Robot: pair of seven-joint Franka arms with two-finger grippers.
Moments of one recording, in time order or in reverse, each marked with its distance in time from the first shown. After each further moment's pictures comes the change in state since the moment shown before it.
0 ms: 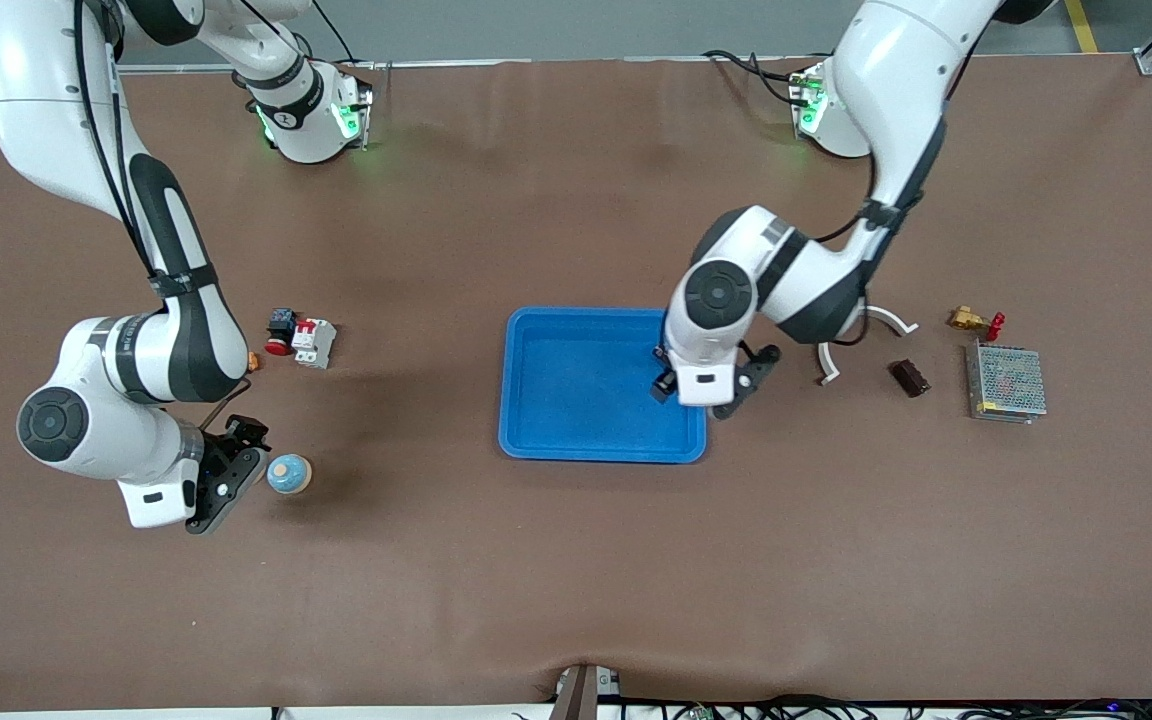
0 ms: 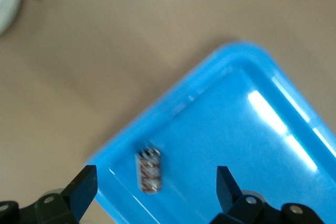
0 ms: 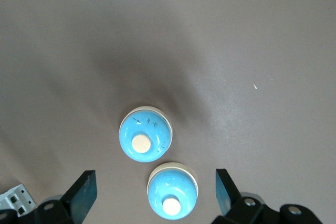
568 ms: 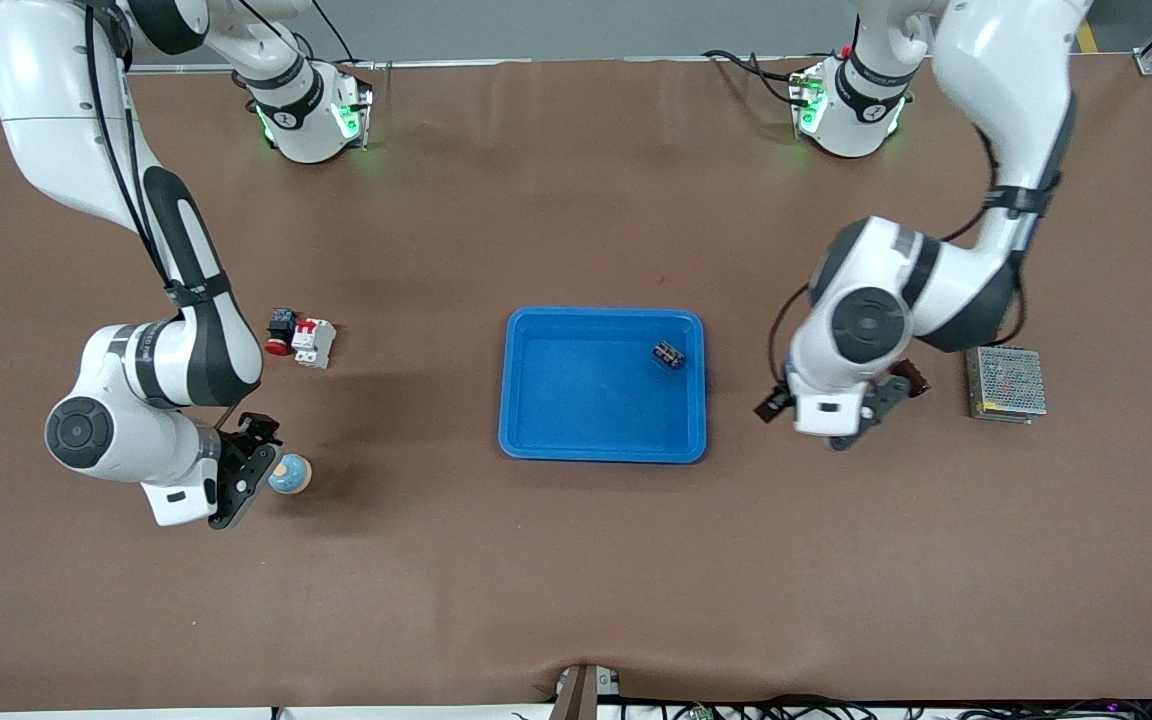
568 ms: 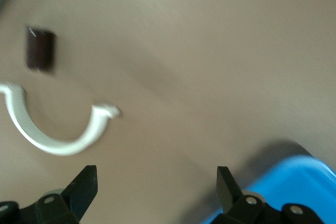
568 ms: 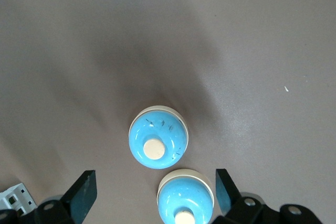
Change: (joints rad) left arm 0.256 -0.109 0.003 -0.083 0.043 -0.056 0.341; right arm 0.006 0.025 0.003 -0.018 0.000 0.003 -0.027
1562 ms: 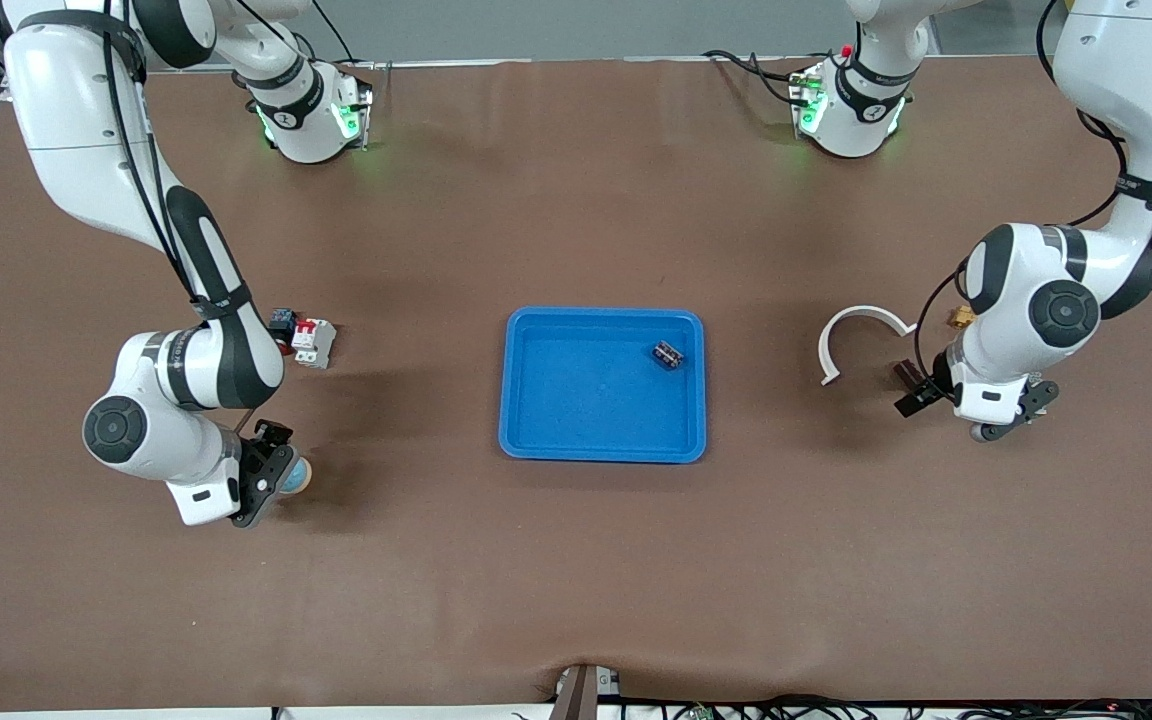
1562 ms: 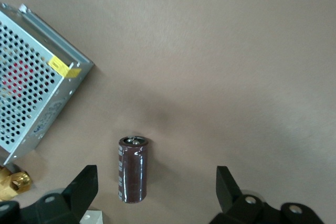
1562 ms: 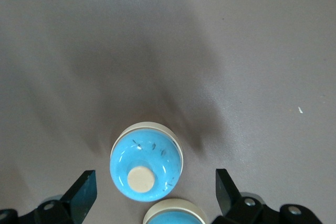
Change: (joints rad) left arm 0.342 -0.069 -0.001 -0.397 0.089 0.436 0.328; right arm 0.007 0.050 0.000 -0.051 0.000 0.156 -0.051
